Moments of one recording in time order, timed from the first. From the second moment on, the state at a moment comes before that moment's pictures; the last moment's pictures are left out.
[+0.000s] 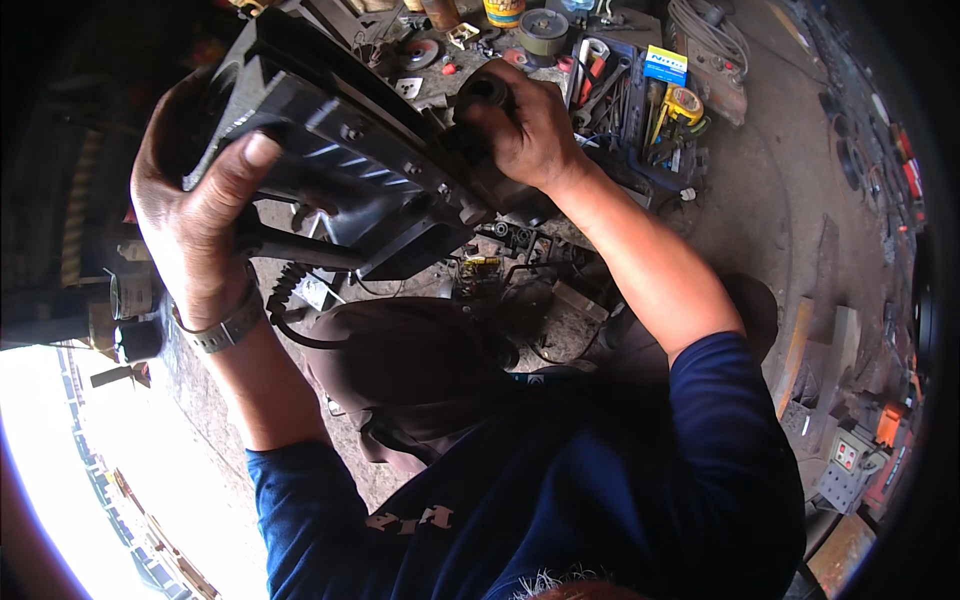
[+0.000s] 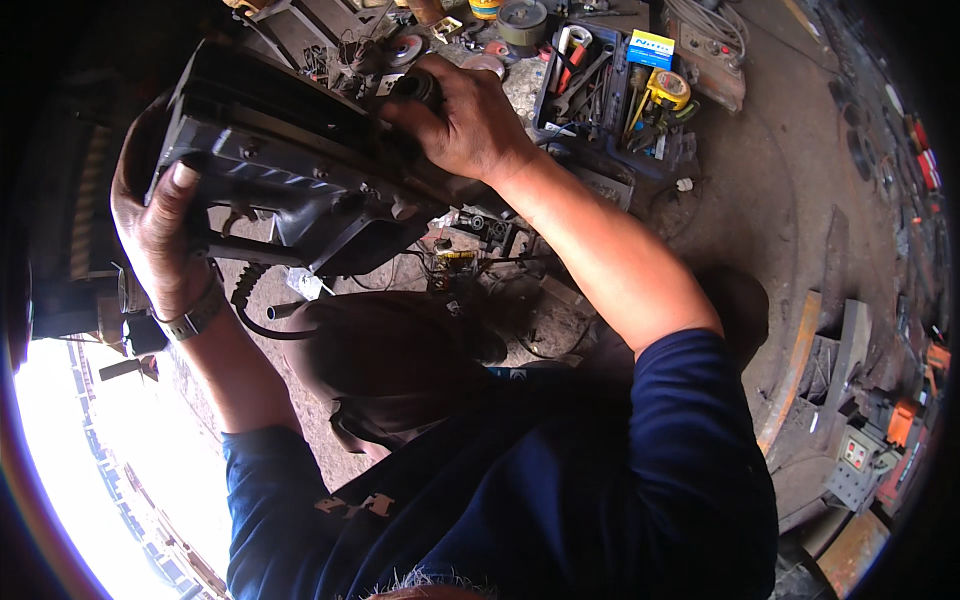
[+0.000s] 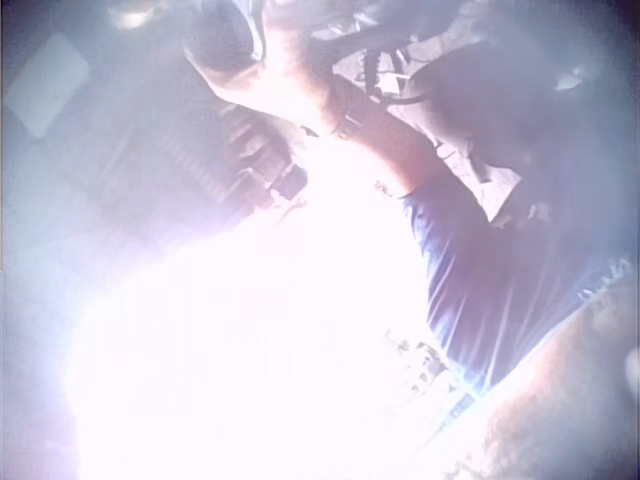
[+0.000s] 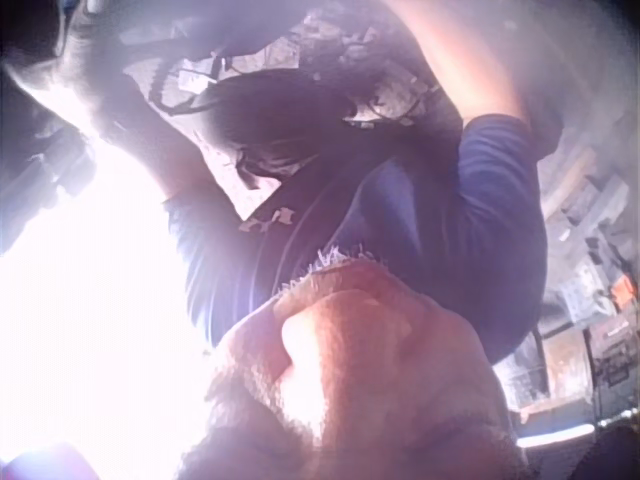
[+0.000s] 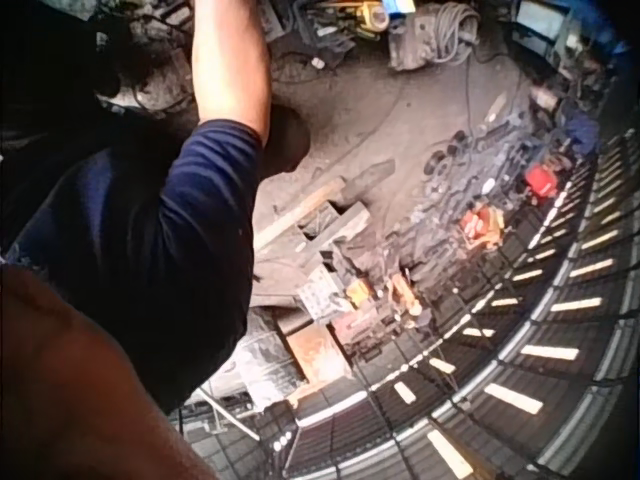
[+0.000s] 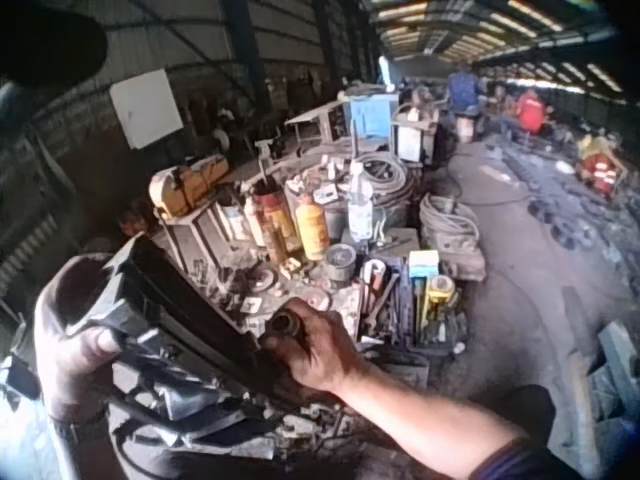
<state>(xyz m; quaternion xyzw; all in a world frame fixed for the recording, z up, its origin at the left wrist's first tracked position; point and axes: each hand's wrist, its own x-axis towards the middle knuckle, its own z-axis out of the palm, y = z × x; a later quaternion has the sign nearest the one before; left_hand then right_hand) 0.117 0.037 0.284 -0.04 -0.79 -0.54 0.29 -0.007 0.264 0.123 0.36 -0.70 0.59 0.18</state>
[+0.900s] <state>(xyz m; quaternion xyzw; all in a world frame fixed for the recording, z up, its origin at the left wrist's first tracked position) 0.137 -0.037 0.403 -0.03 -0.77 -0.55 0.33 -0.024 0.281 0.125 0.30 -0.69 0.64 0.15</state>
